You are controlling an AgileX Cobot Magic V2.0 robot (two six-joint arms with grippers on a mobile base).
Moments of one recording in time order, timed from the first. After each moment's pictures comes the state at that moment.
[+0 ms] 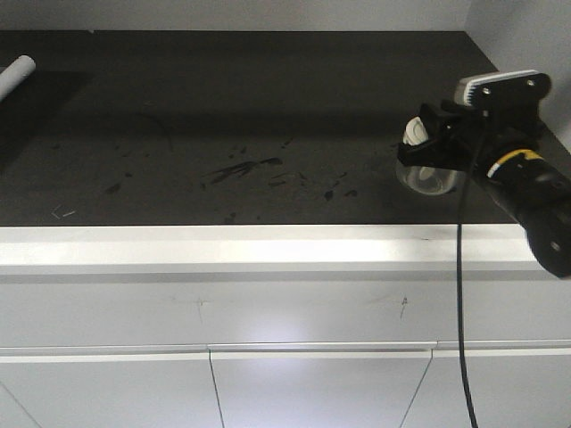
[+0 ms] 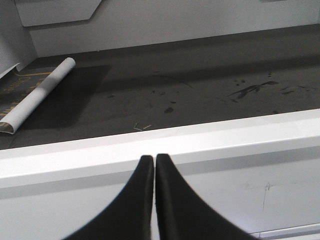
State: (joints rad) left arm -0.04 0.01 -0.27 0.03 0.49 0.00; right arm 0.13 1.57 -0.84 -0.20 -0.59 0.09
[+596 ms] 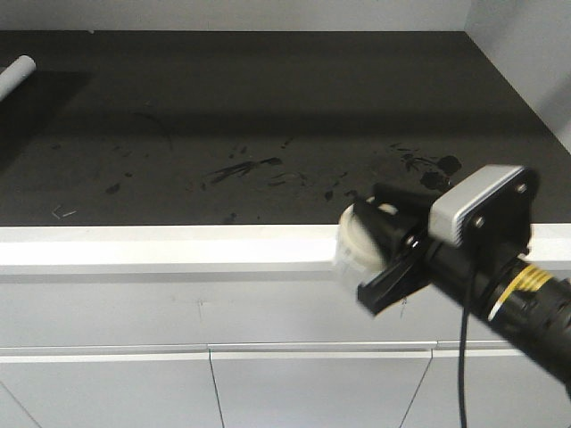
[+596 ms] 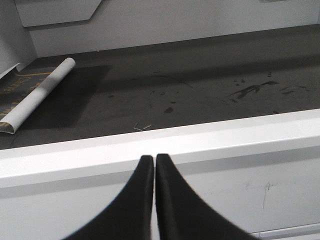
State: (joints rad) left arm -0.04 0.01 -0.27 0.03 0.49 0.00; right arm 0.47 1.20 -0.48 -0.36 -0.59 0.19
